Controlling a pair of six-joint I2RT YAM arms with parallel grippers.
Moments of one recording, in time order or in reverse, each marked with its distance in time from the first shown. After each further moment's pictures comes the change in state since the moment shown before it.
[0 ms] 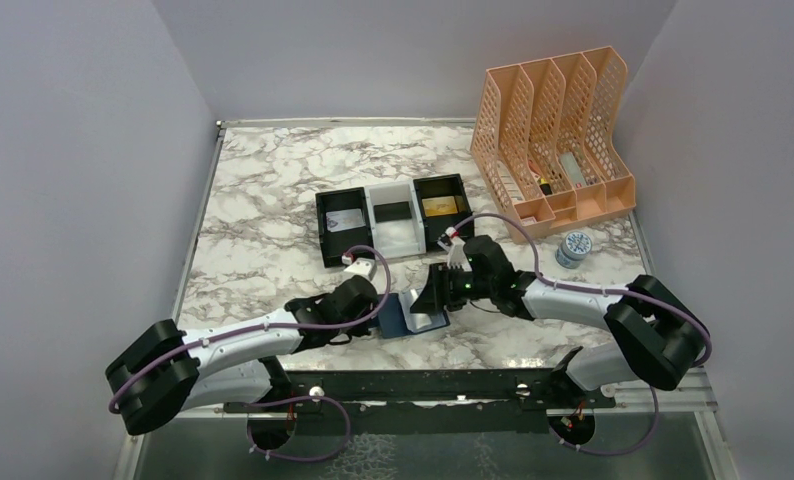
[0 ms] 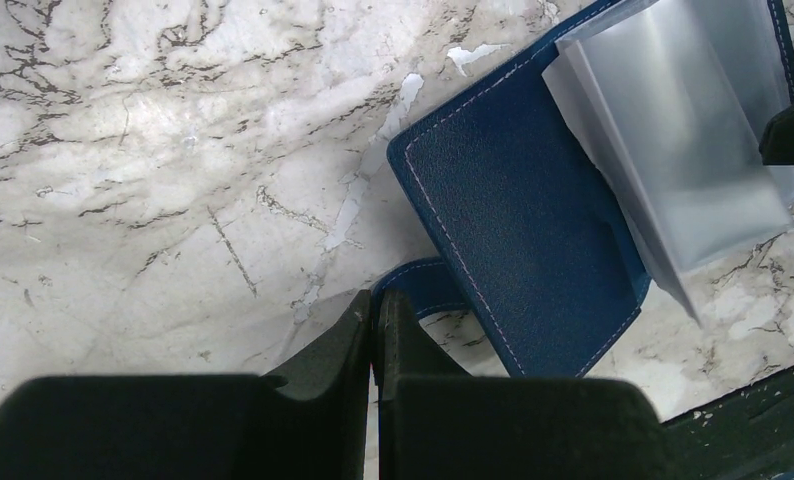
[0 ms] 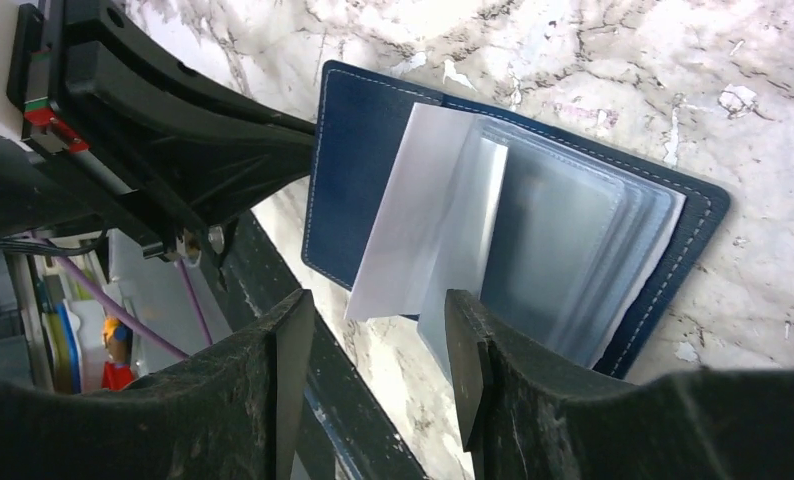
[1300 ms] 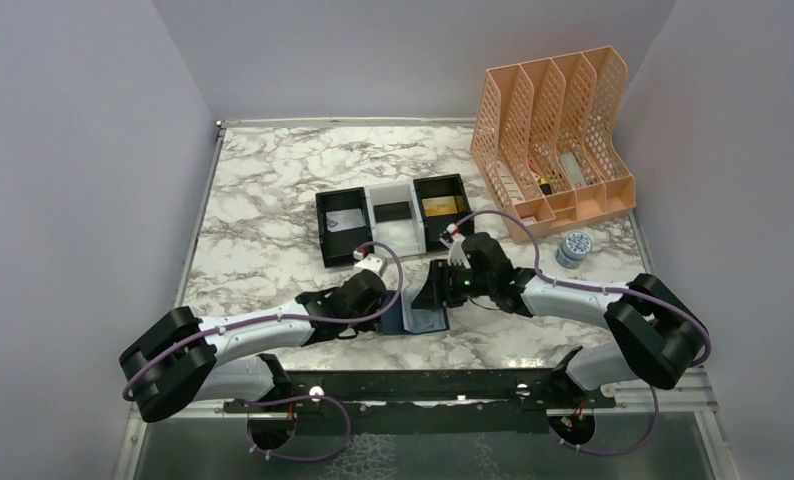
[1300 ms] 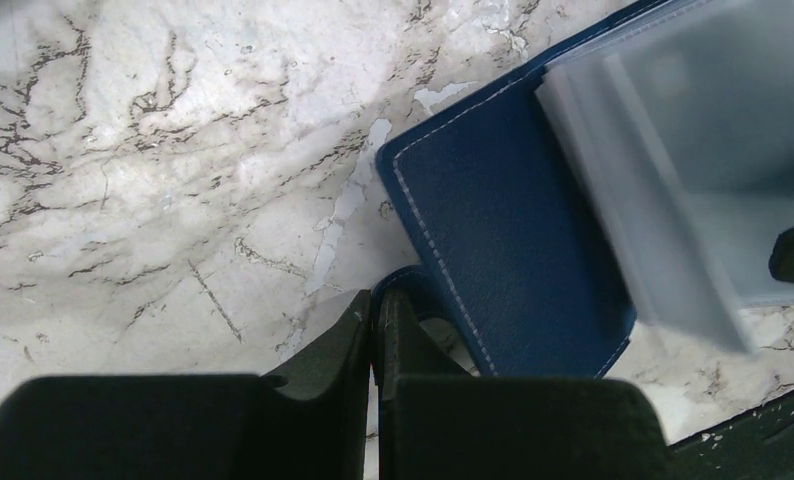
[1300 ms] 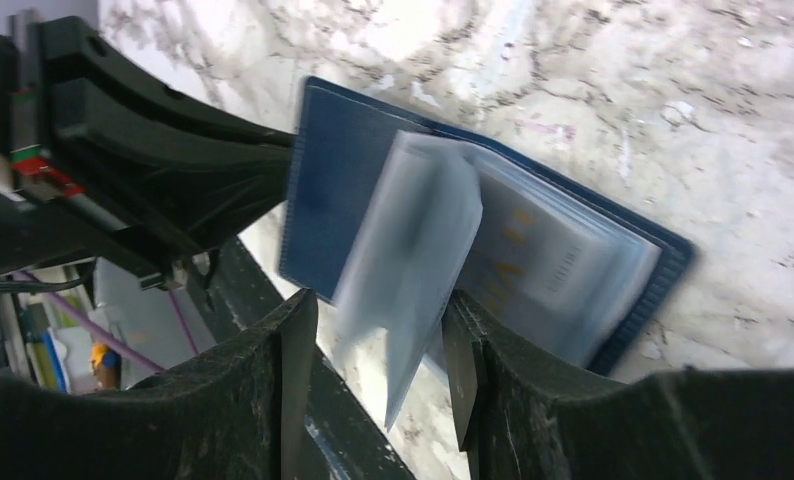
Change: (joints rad) left arm 0.000 0.100 0.059 0.031 0.000 0.074; right arm -0.002 0.007 0.031 -0.060 0.061 -0.010
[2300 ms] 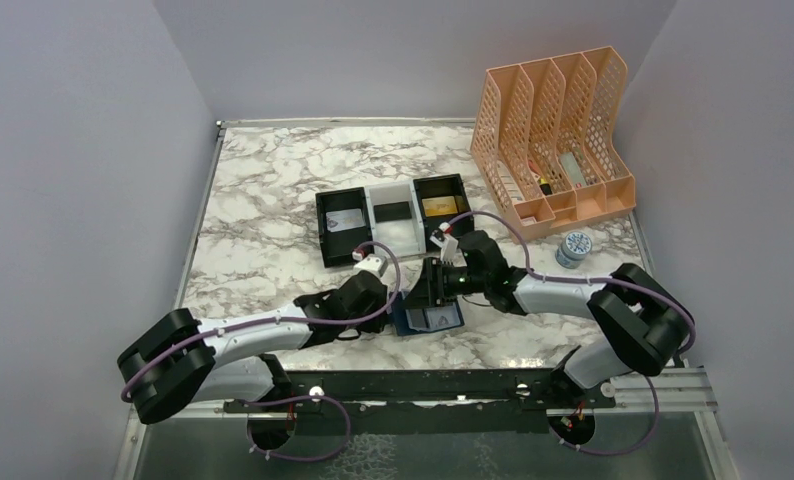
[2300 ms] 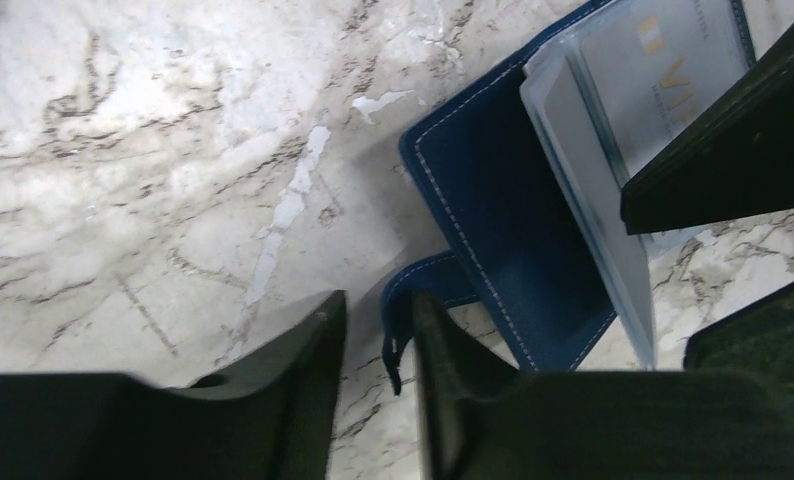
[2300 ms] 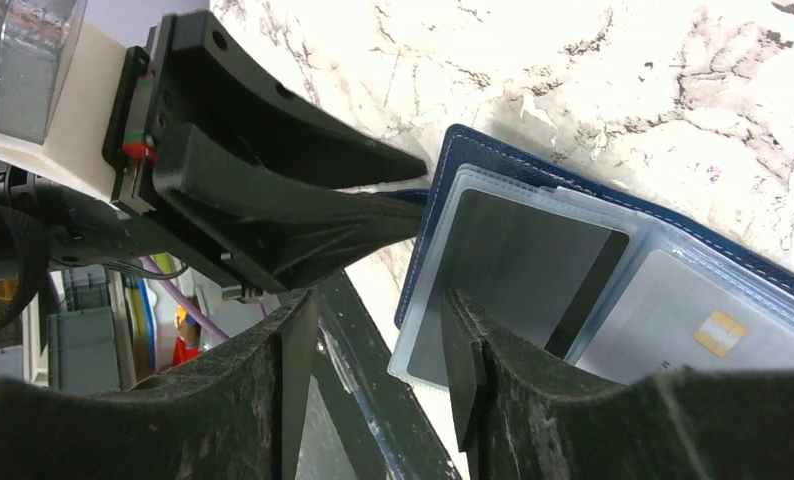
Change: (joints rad) left arm 0.000 0.003 -0.029 0.112 0.067 -0.056; right arm 0.000 0.085 0.000 0.206 -0.179 0.115
